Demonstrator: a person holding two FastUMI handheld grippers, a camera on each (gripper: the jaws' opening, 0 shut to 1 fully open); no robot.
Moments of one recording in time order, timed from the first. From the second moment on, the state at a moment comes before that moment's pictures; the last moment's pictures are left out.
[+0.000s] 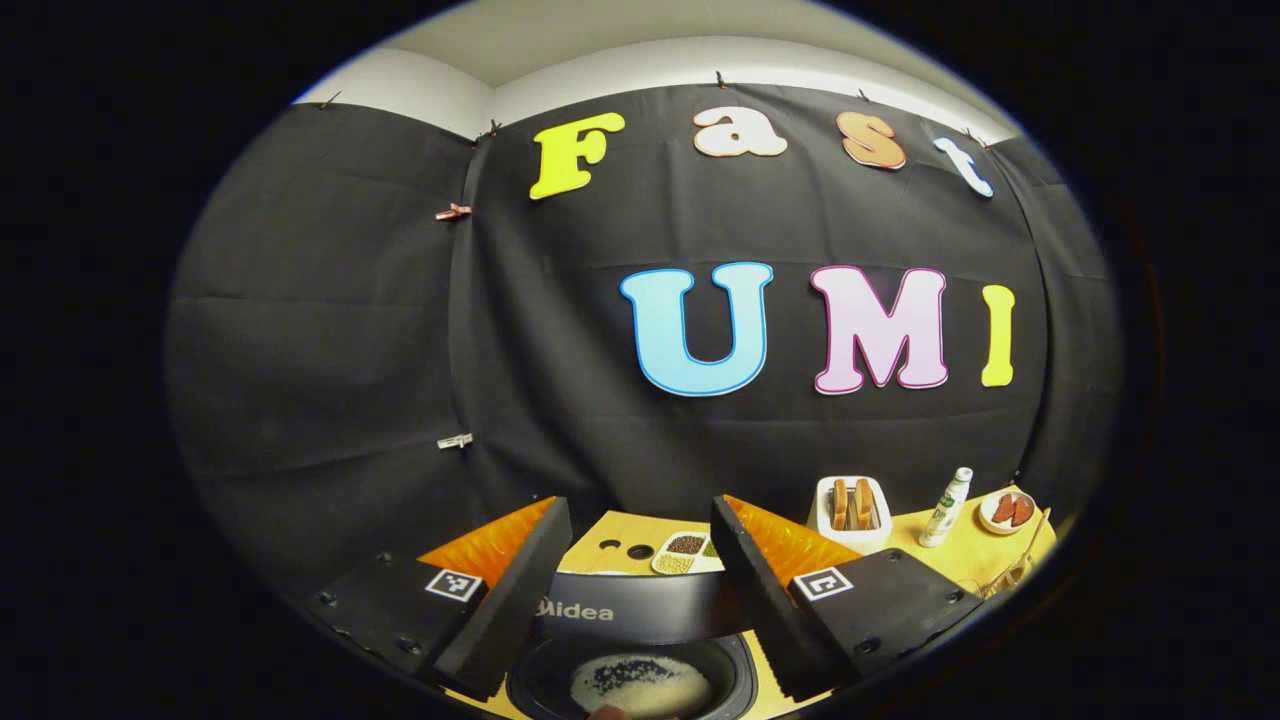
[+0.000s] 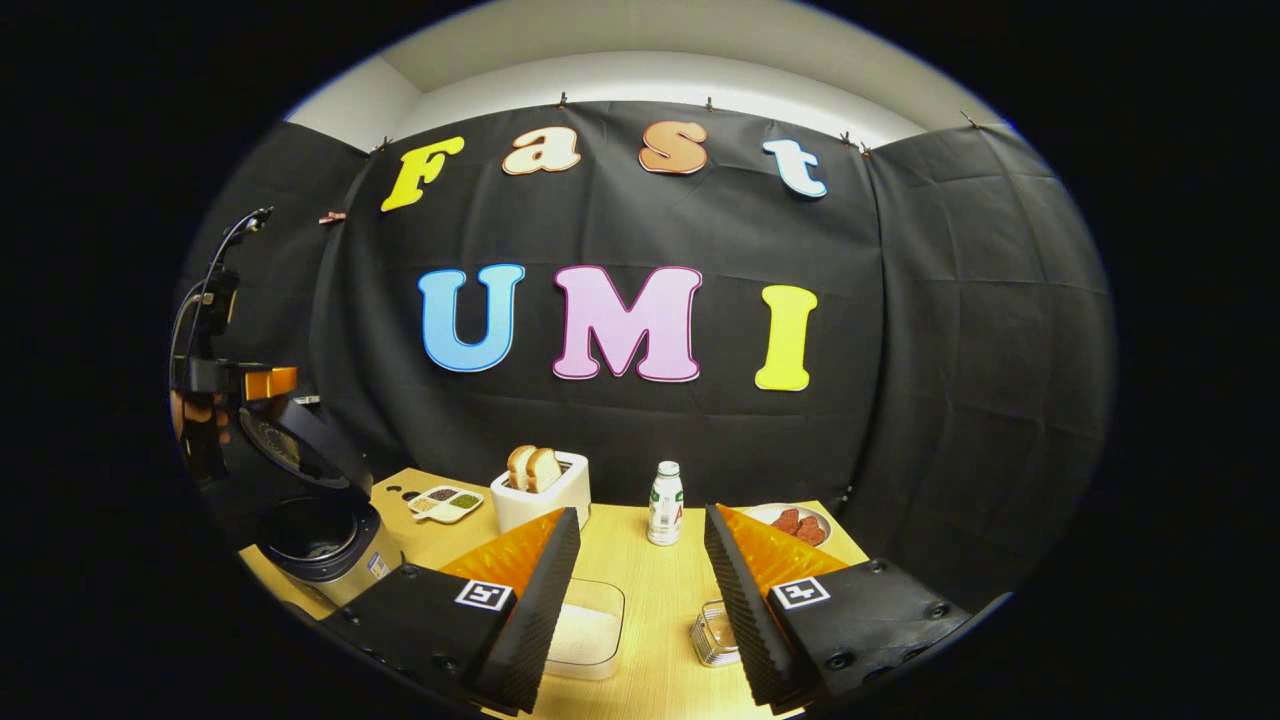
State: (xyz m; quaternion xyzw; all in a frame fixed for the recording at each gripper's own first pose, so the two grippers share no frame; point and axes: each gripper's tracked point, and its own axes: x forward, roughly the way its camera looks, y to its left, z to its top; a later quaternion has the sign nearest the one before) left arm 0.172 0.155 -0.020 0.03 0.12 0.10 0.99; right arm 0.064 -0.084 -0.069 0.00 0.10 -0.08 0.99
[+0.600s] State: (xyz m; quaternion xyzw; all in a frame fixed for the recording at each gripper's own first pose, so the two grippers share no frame) left arm 0.077 0.135 -0.119 -0.01 0.16 0.12 0.98; right arm 0.048 -0.077 -0.077 0.00 0.11 -0.07 0.99
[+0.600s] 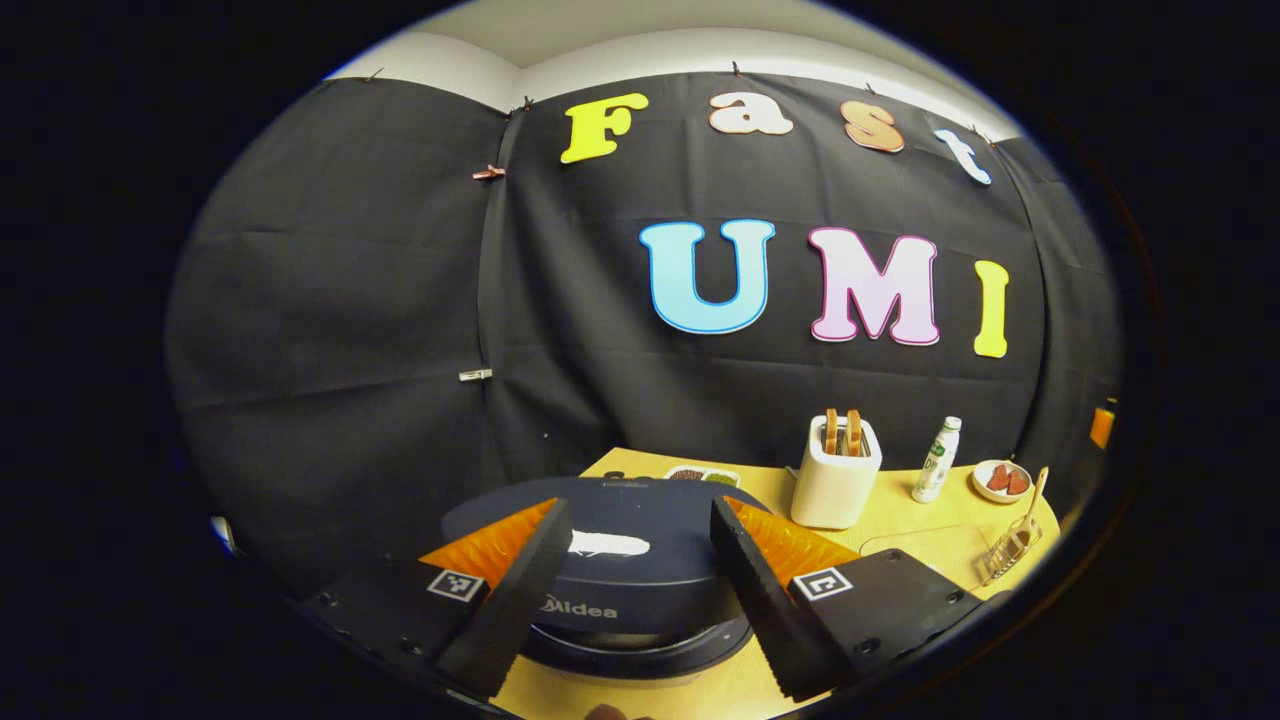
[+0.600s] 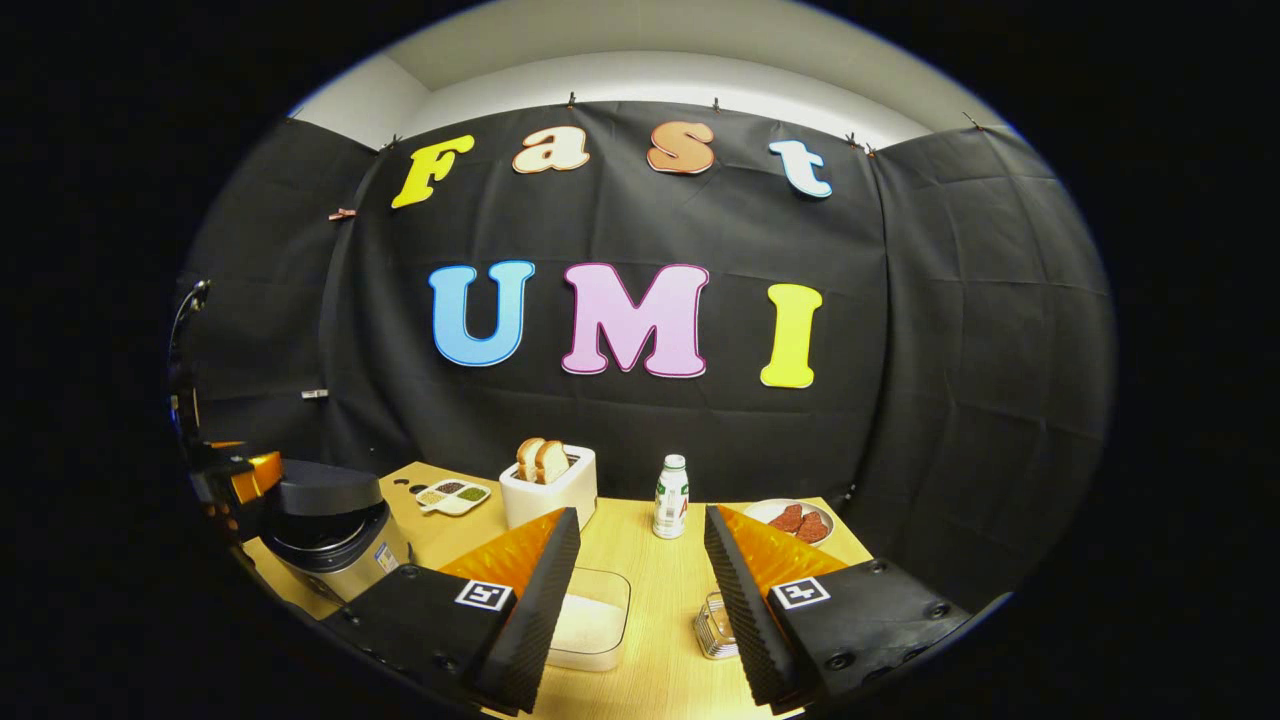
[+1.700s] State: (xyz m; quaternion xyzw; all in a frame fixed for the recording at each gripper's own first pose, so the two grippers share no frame) left arm 0.036 0.134 -0.179 0.02 0.13 0.16 0.98; right arm 0.037 -0.069 -0.083 0.00 0.12 -0.06 0.99
